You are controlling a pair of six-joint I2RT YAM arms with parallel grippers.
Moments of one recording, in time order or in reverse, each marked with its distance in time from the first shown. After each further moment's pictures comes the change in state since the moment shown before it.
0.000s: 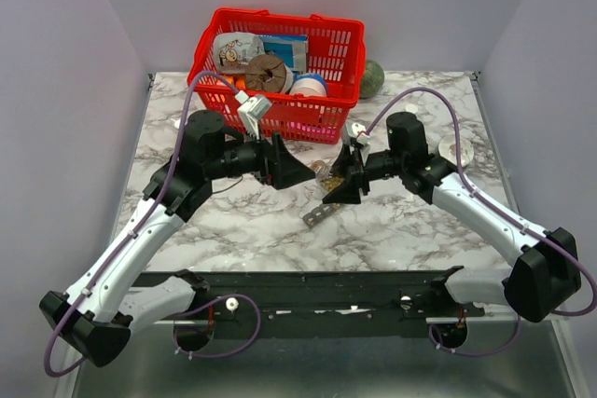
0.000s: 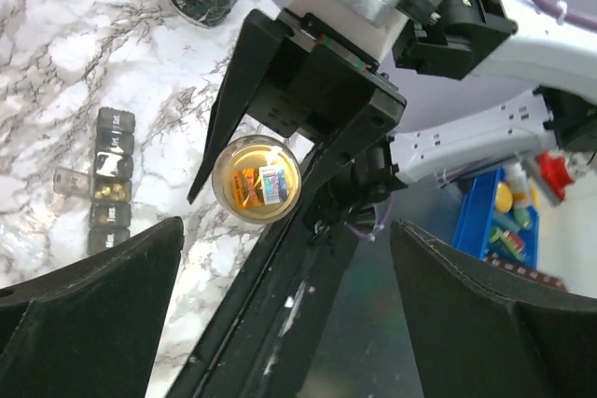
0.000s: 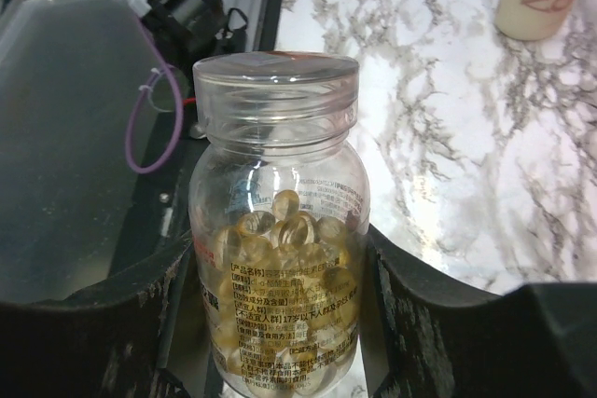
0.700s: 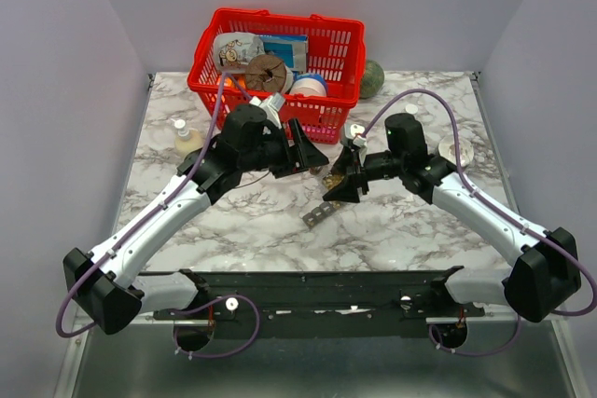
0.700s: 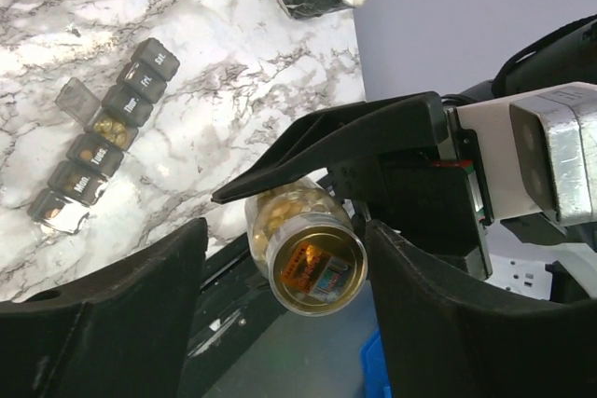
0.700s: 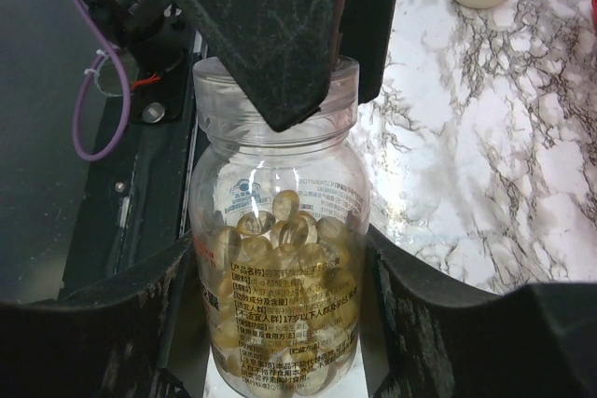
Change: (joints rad) left arm -0.113 0.174 0.048 -0.080 -0.359 -0.399; right arm 0.000 -0.001 0.005 -0.057 0.124 -0.079
